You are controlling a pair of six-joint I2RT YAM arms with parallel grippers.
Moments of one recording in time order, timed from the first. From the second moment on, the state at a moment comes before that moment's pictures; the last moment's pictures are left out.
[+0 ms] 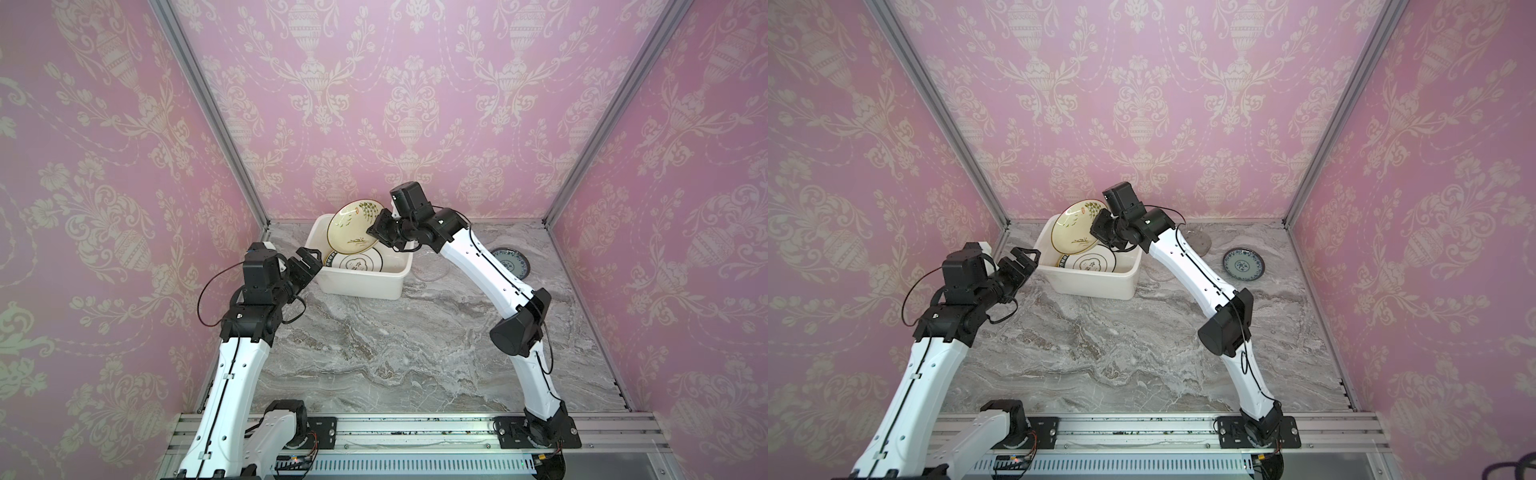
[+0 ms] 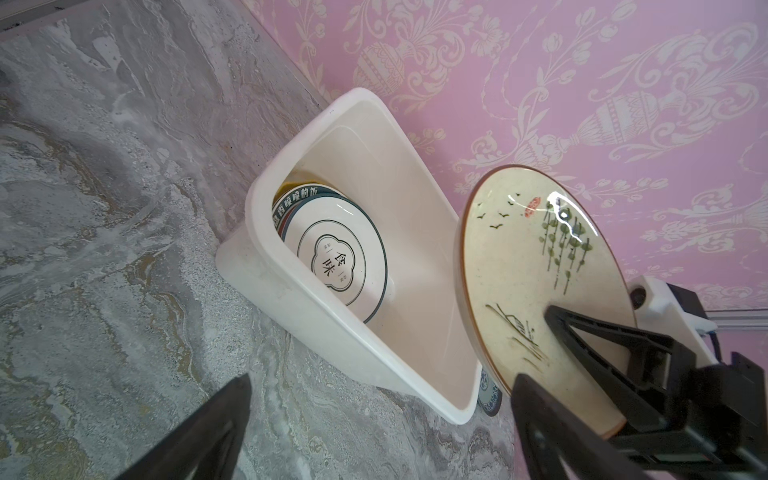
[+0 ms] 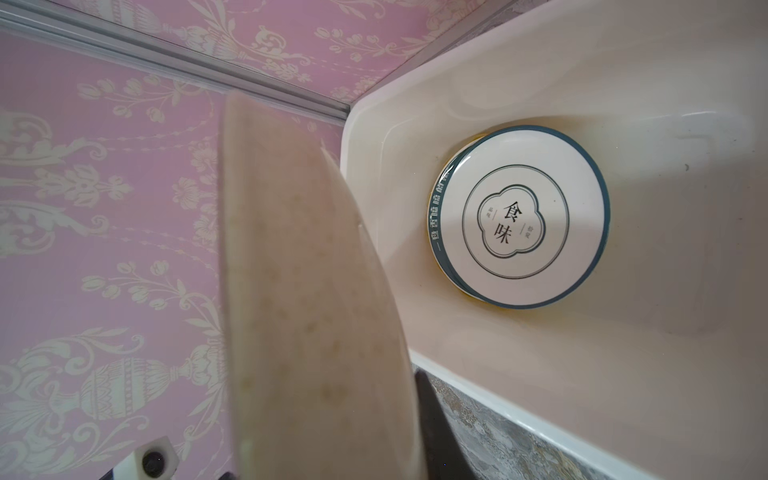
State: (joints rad) left arm 0.01 0.96 1.05 -0.59 0.18 -0.87; right arm 0.68 2.23 2.48 -0.88 -0.19 1.08
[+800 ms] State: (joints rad) left arm 0.01 1.02 1.14 -0.73 0.17 -0.80; right arm 0.64 2.60 2.48 -0.36 -0.41 1.23
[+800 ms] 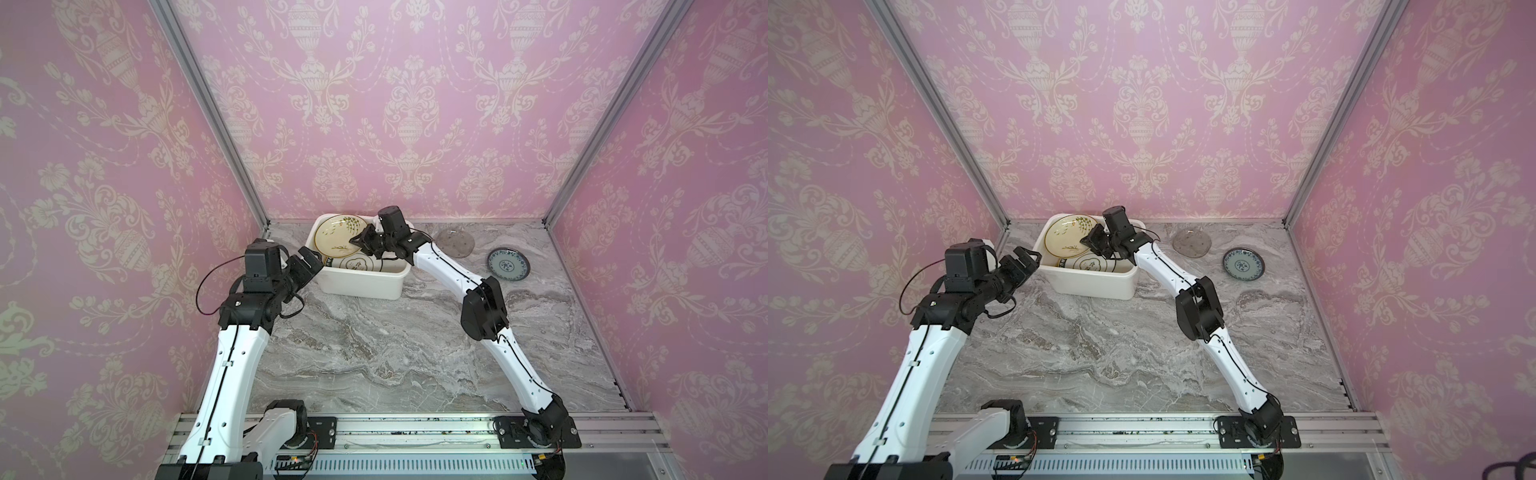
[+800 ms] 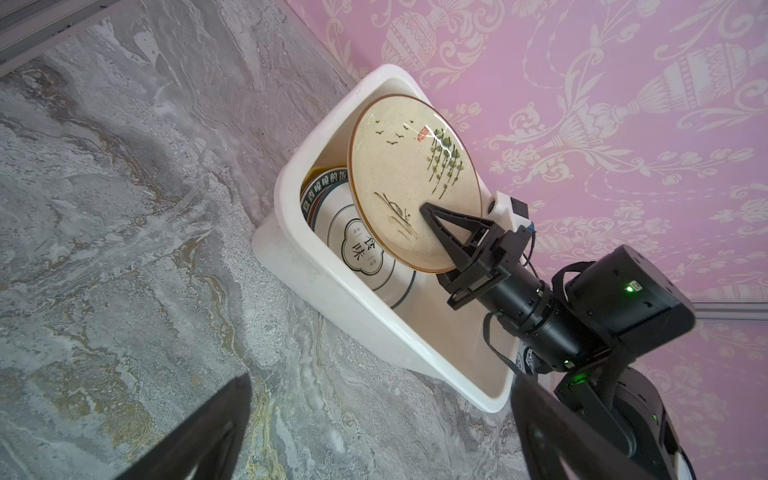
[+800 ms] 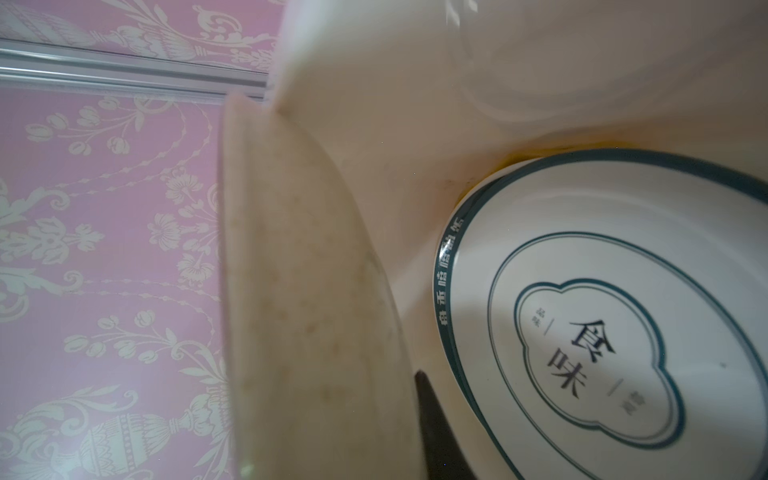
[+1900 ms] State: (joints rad) left arm 0.01 1.01 1.12 -0.75 0.17 -0.80; right arm 0.65 2.57 2.34 -0.31 -0.40 1.10
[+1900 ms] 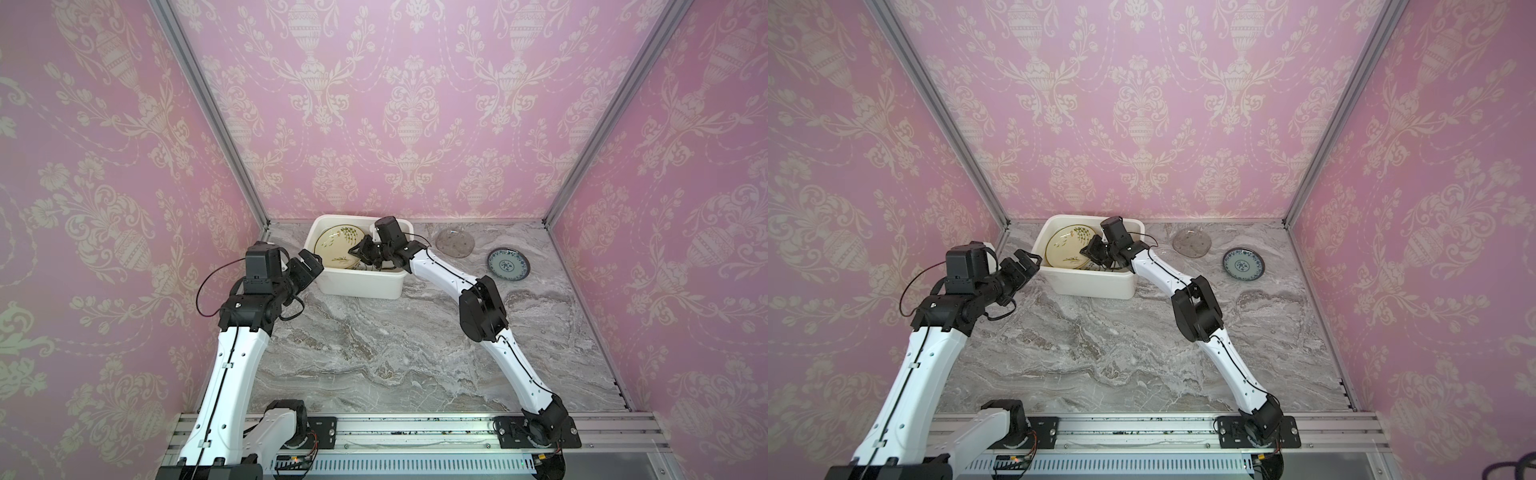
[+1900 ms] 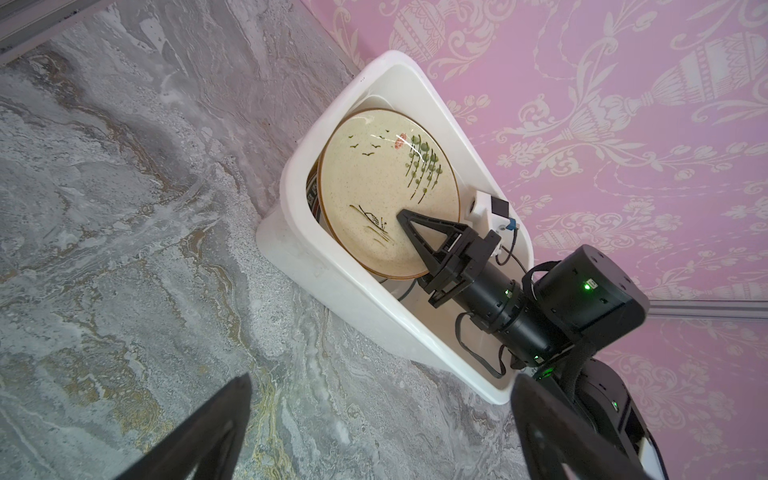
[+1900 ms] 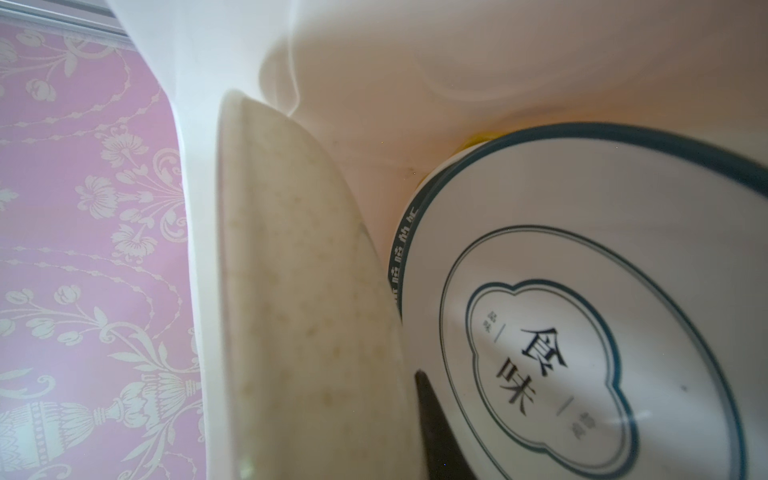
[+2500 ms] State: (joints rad) left arm 0.01 1.01 1.10 -0.74 0.17 -0.80; right arm 0.64 2.55 2.36 -0.54 -0.40 0.95
